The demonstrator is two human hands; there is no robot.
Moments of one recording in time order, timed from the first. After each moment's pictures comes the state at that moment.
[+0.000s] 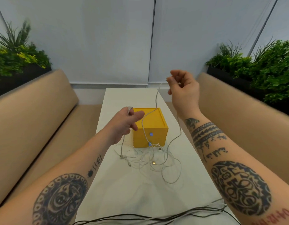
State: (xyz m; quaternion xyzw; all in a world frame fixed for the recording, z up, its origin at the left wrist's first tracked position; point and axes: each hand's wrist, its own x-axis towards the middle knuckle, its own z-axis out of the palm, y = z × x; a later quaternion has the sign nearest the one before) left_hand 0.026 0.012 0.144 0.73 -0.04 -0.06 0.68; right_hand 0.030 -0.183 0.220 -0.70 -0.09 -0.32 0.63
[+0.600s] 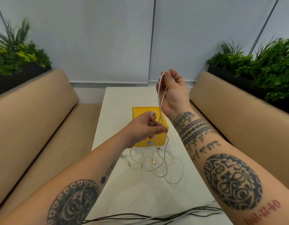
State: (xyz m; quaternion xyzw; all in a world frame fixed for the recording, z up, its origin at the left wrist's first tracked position) left_hand 0.004 -0.032 0.145 0.72 -0.19 -0.14 0.65; right_hand 0.038 -0.149 0.221 -0.31 -0.05 -0.09 0.95
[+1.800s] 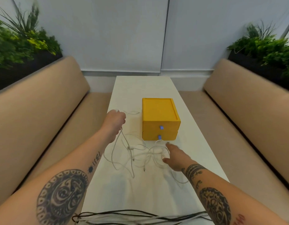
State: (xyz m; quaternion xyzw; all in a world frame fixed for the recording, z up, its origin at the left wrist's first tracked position) left_hand 0.065 0.048 0.091 0.77 0.18 0.02 0.61; right_hand 0.054 -0.211 -0.041 -0.96 -0.04 0.19 0.18
